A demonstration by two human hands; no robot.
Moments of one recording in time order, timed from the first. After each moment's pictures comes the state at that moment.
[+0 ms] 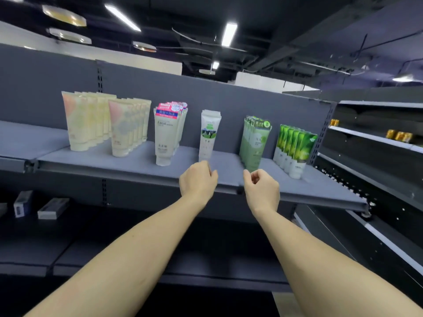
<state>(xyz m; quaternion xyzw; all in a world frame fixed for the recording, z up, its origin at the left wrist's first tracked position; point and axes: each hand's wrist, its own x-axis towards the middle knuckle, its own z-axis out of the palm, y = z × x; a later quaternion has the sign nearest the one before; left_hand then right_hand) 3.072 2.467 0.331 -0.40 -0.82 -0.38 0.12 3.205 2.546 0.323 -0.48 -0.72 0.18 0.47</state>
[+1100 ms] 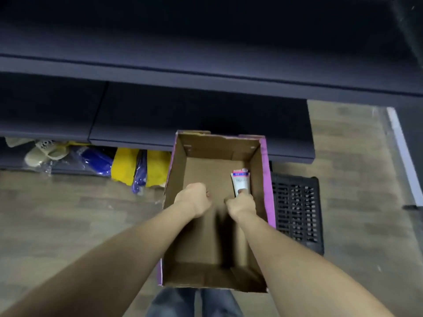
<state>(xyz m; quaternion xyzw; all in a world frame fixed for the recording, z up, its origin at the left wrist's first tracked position) 3.188 2.350 -0.157 -0.34 -0.84 -0.03 -0.42 3.307 2.423 -0.201 -0.67 -0.60 0.42 -0.13</state>
